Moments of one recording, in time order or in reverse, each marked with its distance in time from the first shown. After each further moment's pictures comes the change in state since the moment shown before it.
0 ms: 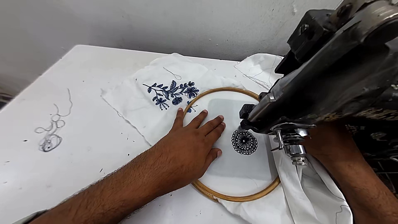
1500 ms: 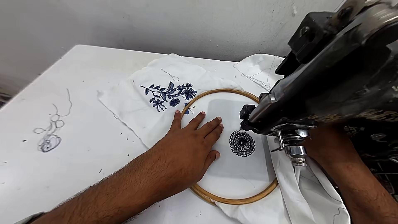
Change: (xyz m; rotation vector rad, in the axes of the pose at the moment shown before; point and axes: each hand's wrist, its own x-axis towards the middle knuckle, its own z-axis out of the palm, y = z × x) left_hand -0.003 0.004 -0.006 0.015 -0.058 -0.042; right_hand -0.002 -0.006 -0.001 0.025 0.011 -0.005
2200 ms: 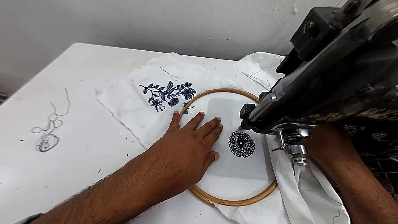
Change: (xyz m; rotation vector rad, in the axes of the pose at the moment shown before) left_hand -0.002 0.000 0.000 0.005 0.009 0.003; right_hand -0.001 -0.004 -0.002 0.012 -0.016 0.045
